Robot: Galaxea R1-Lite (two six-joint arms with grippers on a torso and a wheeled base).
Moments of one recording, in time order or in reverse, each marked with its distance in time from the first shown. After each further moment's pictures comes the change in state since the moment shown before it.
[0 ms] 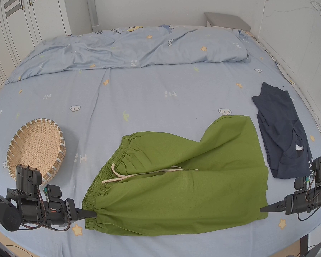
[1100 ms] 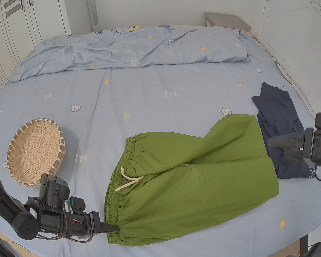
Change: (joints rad) left arm -0.253 0.150 0.007 -0.116 0.057 -0.171; right arm 0.438 -0.314 -0.531 0.308 -0.429 0.472
